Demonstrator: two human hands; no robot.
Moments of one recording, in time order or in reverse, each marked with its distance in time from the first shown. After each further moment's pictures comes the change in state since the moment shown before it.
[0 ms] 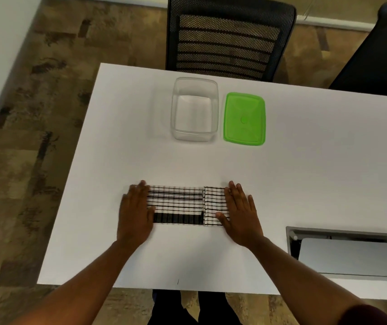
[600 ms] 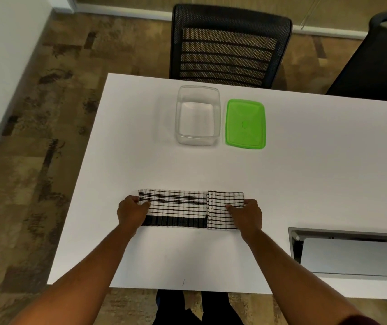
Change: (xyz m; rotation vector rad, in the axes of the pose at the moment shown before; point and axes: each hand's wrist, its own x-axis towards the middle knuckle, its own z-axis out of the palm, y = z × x) left_hand 0.032 -0.011 -0.019 -0.517 -0.102 -0.757; right_hand 0.023 -0.033 -0.022 0.666 0.079 0.930
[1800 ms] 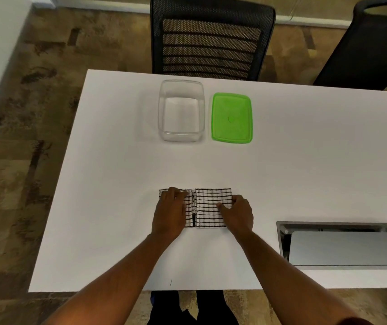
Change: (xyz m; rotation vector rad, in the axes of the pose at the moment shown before) left_hand -0.077 0.038 0.097 0.466 -0.110 0.828; right_hand 0.001 0.012 -0.014 -0.143 -0.021 -0.191
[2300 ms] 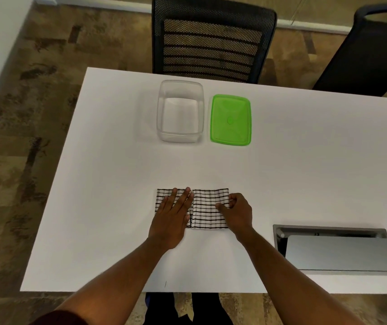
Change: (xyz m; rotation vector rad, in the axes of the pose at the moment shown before) left_hand -0.010 -0.019 0.031 0.284 -0.133 0.193; right_hand 0.003 -0.001 -0.014 0.245 -0.036 -0.043
